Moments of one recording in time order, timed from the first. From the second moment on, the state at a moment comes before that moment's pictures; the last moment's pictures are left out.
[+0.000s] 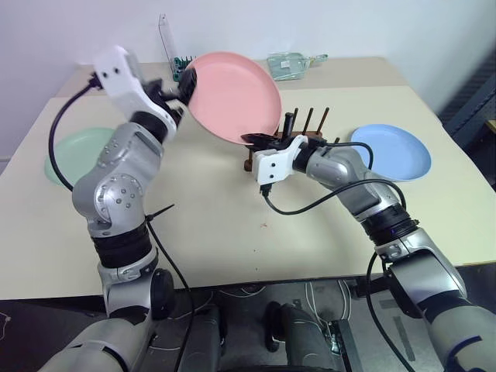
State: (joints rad) left arm -0.84 0.16 0.41 -0.29 -0.60 0.78 0.14; right arm -0.86 -0.49 0.34 0.33 -0.48 -0.39 0.48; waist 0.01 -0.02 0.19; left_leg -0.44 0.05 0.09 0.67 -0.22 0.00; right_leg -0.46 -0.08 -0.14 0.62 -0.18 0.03
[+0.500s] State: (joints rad) left arm -0.36 0.51 0.00 -0.29 -0.45 0.58 -0.50; right arm -0.79 -0.43 -0.29 0.02 0.56 0.59 0.52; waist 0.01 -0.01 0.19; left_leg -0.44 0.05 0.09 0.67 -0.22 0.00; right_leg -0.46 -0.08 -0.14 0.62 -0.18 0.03
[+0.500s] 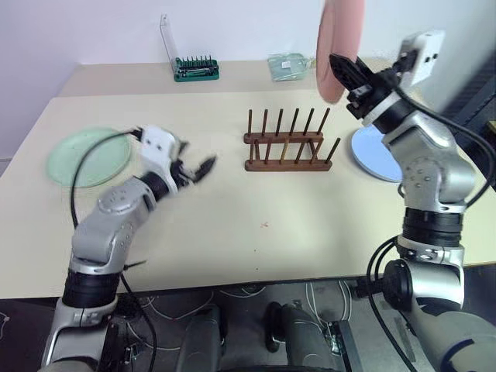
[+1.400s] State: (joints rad) left arm -0.29 0.48 -0.06 -0.36 -0.45 0.56 -0.61; right arm -0.80 -0.49 -0.30 0.23 0.57 0.64 0.49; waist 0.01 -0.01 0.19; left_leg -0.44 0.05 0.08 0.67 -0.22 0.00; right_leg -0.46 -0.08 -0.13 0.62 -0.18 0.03
